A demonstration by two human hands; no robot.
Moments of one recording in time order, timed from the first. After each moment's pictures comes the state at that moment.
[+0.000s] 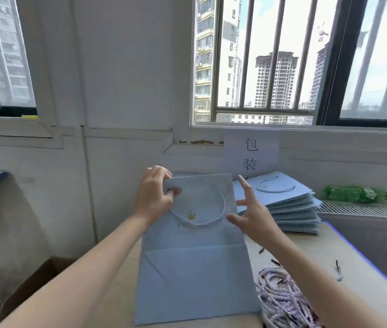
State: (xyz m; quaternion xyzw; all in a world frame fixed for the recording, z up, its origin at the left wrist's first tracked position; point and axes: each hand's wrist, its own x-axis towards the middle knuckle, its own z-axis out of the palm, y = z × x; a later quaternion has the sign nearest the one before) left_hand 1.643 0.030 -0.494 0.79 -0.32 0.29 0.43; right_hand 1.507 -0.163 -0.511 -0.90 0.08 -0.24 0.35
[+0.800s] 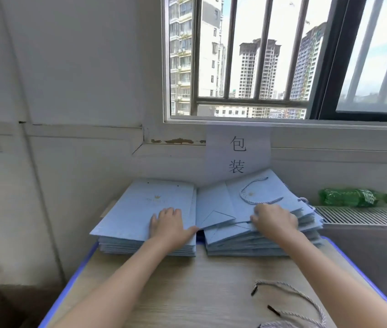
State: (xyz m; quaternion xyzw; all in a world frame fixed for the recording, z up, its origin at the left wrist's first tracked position) left_hand 1.707 -0.100 -0.547 0.95 -0.29 0.04 0.09; right_hand 1.585 -0.294 -0.511 -0.93 0.36 -0.08 0.03
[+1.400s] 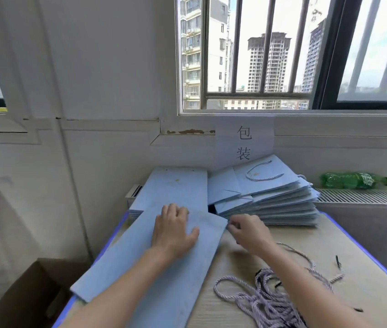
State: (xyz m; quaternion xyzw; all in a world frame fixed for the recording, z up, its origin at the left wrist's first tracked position) left_hand 1.621 -0.025 -0.561 0.93 -0.32 0.15 0.14; right_hand 1.535 -0.200 -0.560 -0.95 0.18 -0.15 0.21
